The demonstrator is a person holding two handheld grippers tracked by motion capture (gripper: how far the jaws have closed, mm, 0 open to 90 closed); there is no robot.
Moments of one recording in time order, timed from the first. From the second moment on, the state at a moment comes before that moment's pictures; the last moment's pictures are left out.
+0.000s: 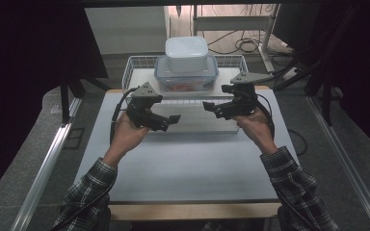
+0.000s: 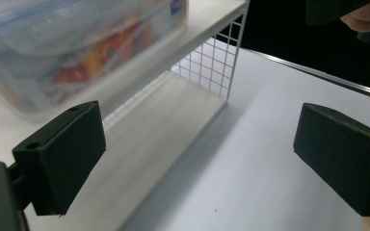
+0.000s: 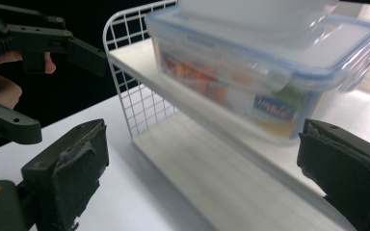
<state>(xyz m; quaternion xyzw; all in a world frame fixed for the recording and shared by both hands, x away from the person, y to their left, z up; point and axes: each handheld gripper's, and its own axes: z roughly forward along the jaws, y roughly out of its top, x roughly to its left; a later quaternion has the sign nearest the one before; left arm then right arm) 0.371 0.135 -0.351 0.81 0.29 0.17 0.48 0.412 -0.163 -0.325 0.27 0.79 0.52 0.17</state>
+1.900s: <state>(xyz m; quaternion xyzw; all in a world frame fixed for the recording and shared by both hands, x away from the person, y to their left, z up) 0.309 0.157 -0.466 0.80 0.32 0.15 0.48 0.355 -0.189 -0.429 0.28 0.83 0.46 0.16</state>
